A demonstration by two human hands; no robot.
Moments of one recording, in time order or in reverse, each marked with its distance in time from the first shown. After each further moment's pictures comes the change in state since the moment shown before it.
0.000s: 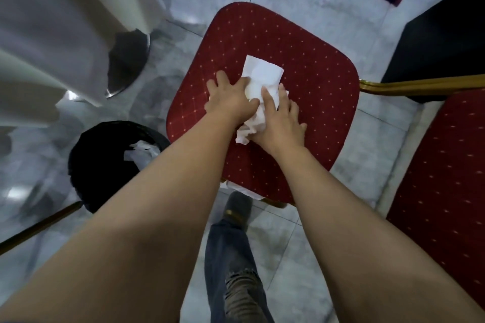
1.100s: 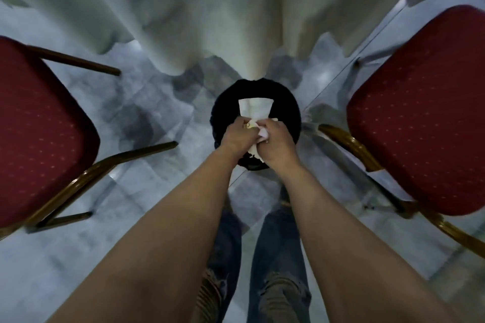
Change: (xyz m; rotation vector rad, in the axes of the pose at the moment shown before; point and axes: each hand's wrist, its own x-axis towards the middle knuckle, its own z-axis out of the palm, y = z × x) left_hand -0.163 -0.385 -0.026 -0.966 -0.032 -0.464; right_hand -0.126 -0.315 0.205 0.357 -0.232 -0.288
